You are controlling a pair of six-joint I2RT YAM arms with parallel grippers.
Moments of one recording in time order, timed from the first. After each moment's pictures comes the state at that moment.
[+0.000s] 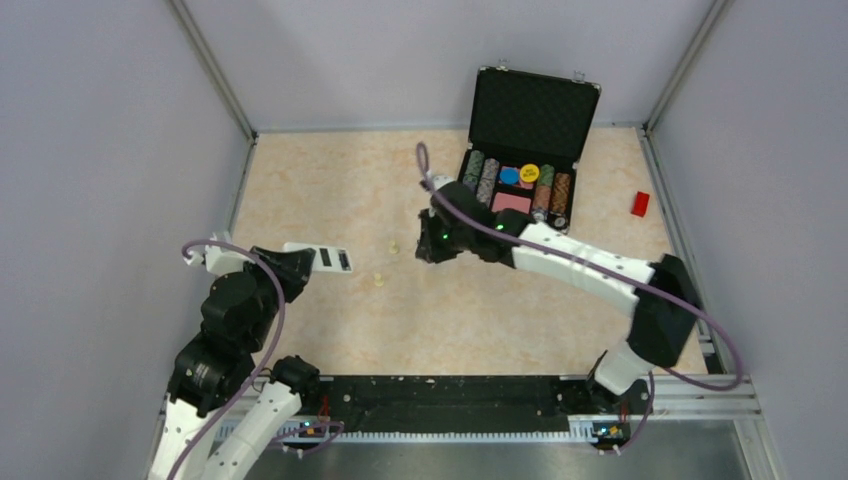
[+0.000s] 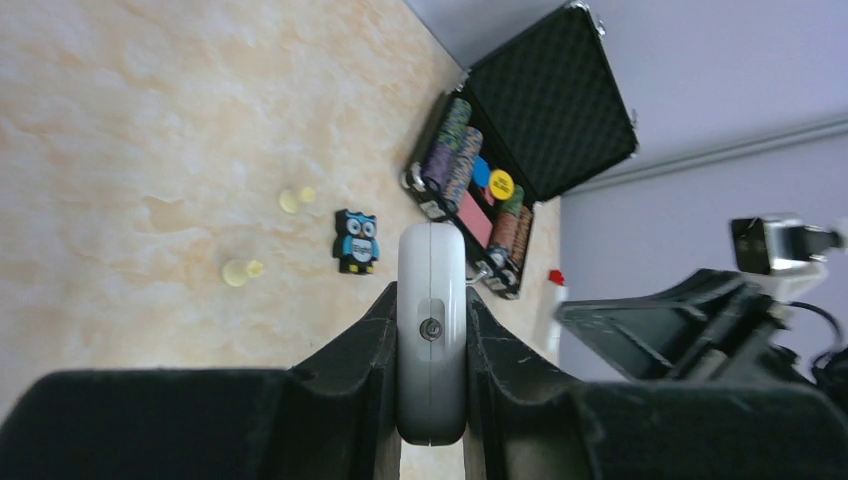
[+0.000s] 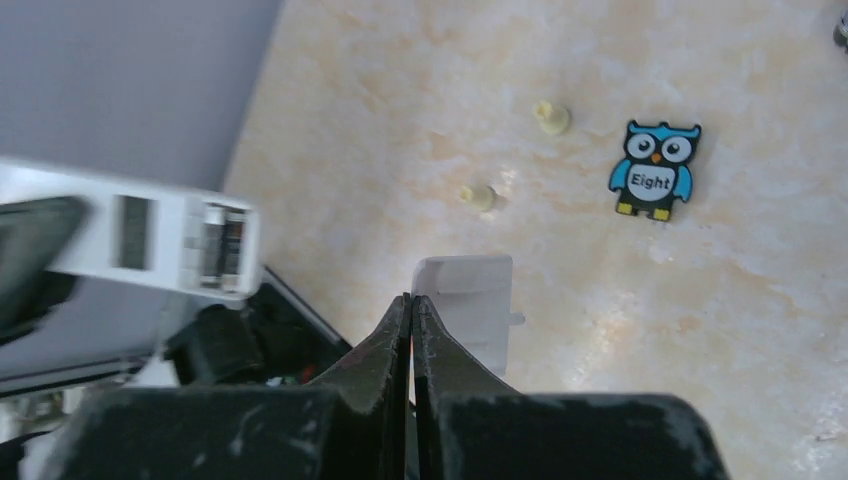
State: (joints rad) left arm -0.41 0.39 0.87 -0.73 -0.28 -1.01; right arm 0.91 1.49 1.34 -0.45 -0.02 0.63
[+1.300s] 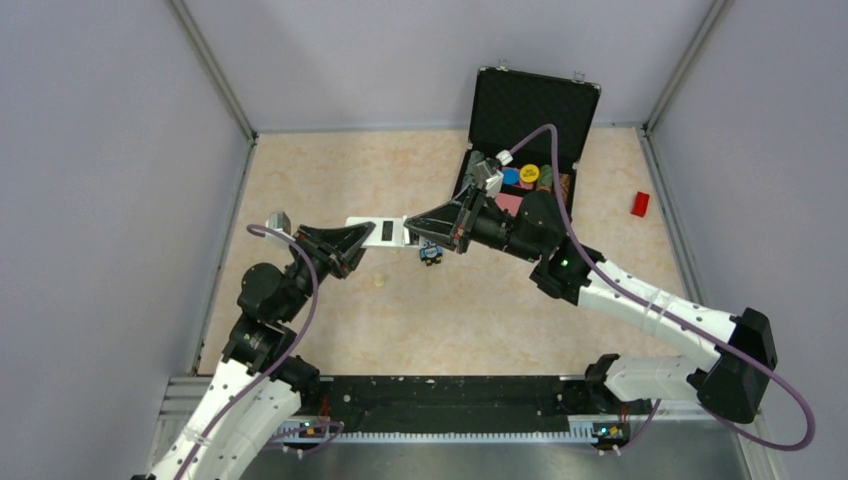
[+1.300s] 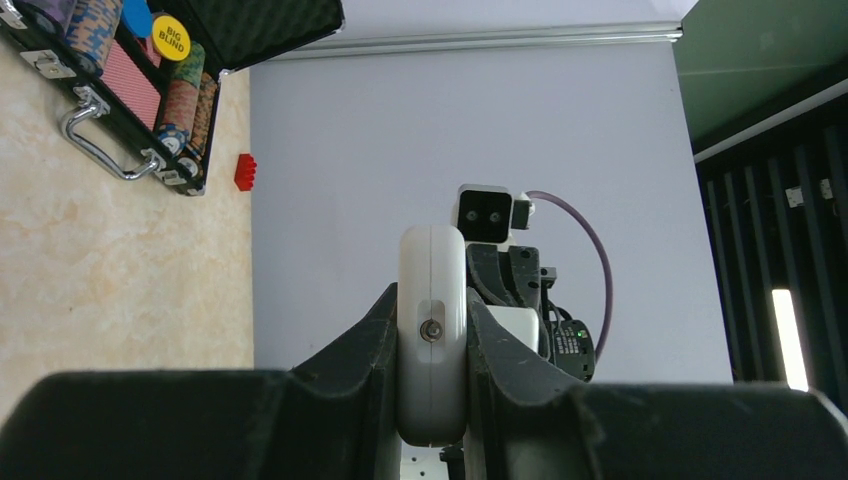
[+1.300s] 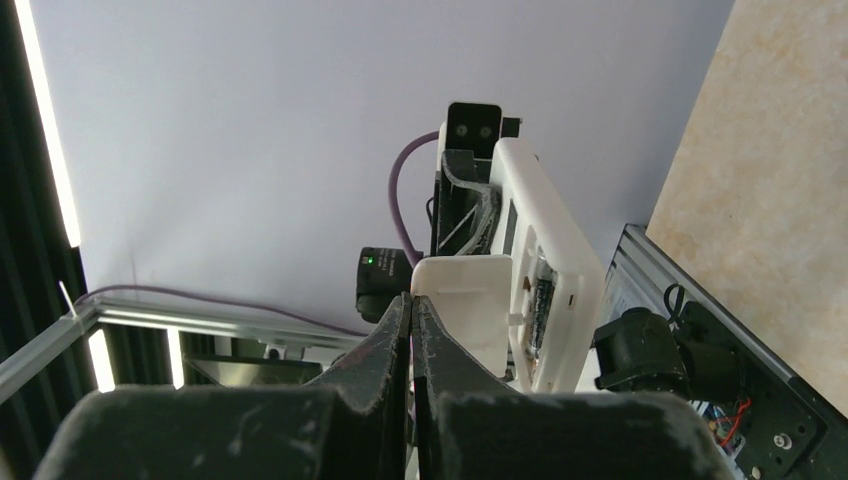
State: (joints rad) left arm -0.41 0.48 0.55 0.05 0.18 -1.58; right arm 0.89 1.19 0.99 0.29 -0.28 1.44
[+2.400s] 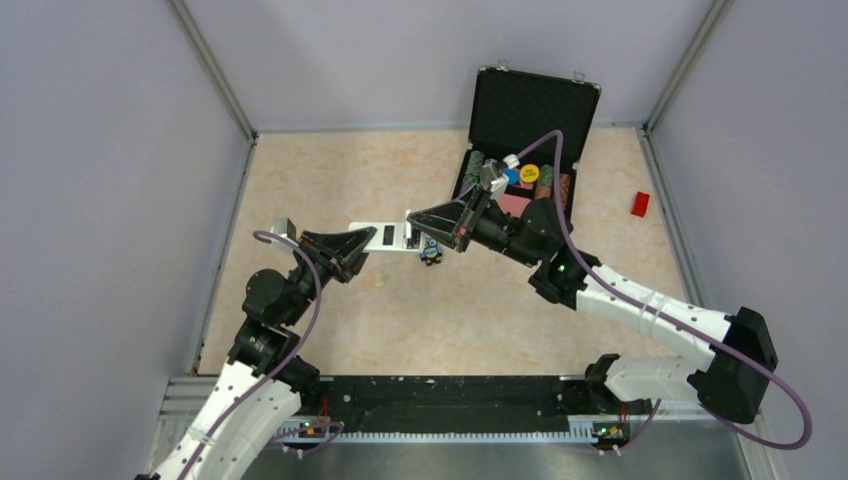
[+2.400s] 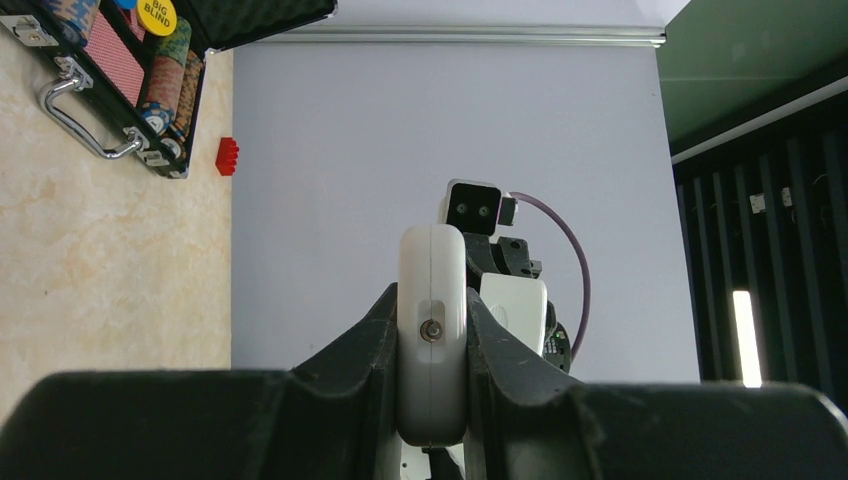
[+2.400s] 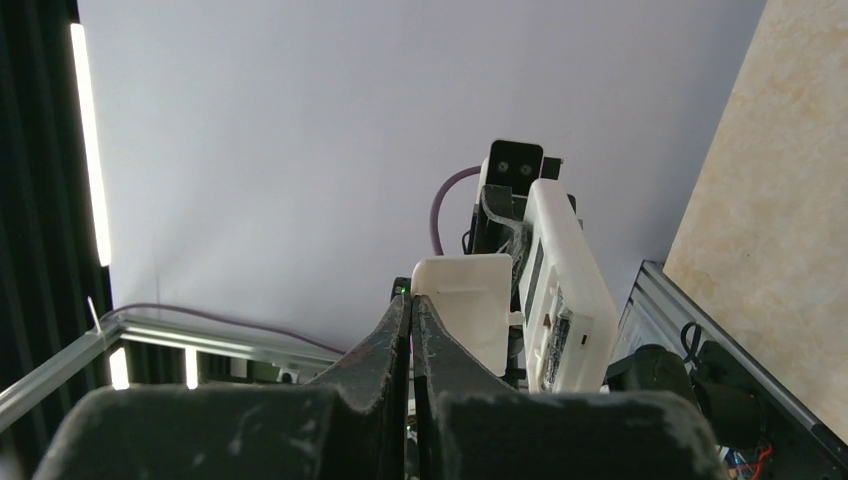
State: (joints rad) left arm -0.41 0.45 0.47 0.11 0.19 -1.64; right arm 0.89 1.19 0.92 0.42 -0.21 1.47
